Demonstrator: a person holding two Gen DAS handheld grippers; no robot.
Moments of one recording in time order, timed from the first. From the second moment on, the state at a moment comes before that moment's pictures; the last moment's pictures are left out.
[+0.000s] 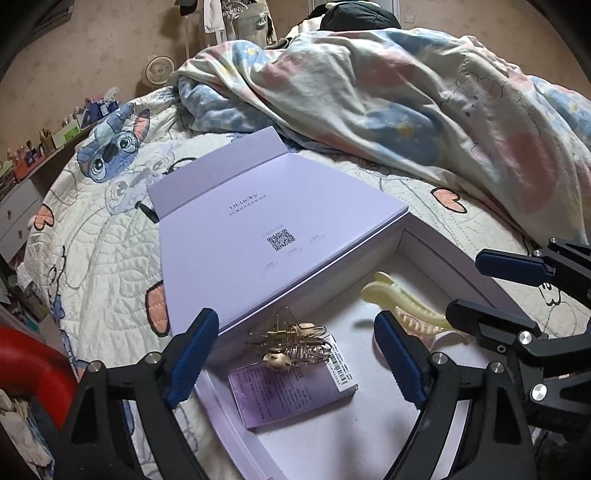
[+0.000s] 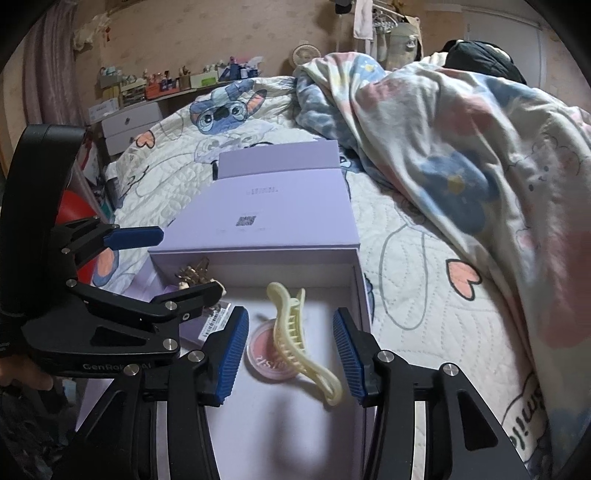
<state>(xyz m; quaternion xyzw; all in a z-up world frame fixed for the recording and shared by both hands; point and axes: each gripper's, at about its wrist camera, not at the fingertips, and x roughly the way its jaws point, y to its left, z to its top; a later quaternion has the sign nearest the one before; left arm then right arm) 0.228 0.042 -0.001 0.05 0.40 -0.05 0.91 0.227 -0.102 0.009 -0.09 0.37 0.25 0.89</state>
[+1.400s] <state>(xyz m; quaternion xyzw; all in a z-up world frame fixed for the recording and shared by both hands) 0.093 0.036 0.103 0.04 0.31 -0.06 0.95 0.087 -0.141 0.110 -0.07 0.28 0.21 0.94</state>
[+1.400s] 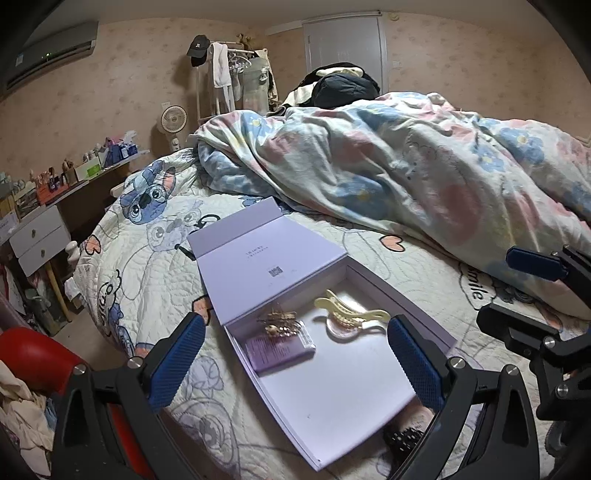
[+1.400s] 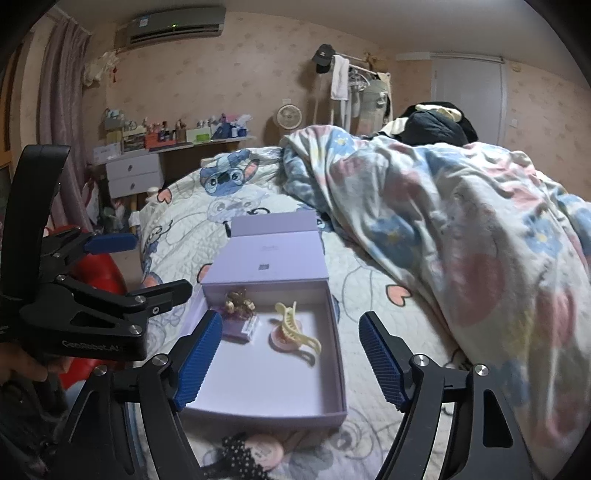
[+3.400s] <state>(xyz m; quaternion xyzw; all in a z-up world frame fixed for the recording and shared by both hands) -0.012 0.005 0.001 0.04 0.39 -0.13 0.91 -0.019 -0.176 0.002 -0.01 0.35 0.21 0.91</state>
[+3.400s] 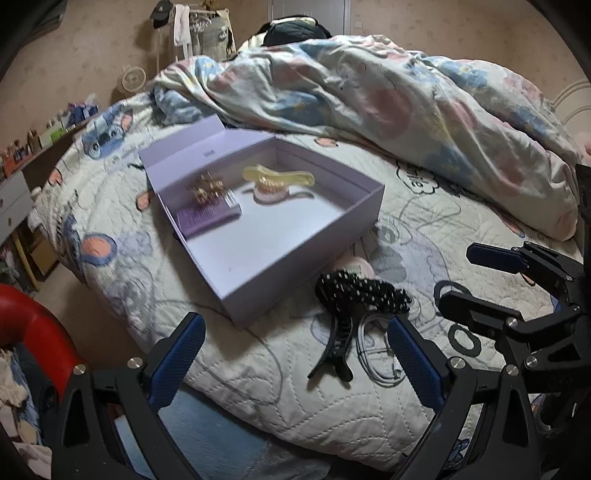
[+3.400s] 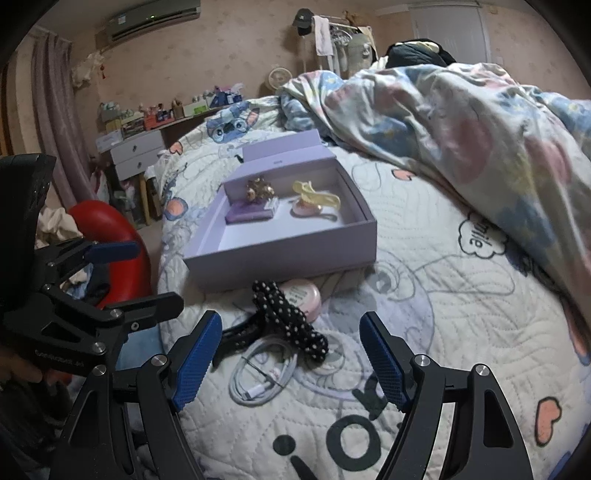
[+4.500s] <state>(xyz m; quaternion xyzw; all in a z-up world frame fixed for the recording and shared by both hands) 0.018 0.020 -0.054 0.01 0.46 -0.12 0.88 0.047 -0.153 -0.064 -0.02 0.44 0.27 0.85</state>
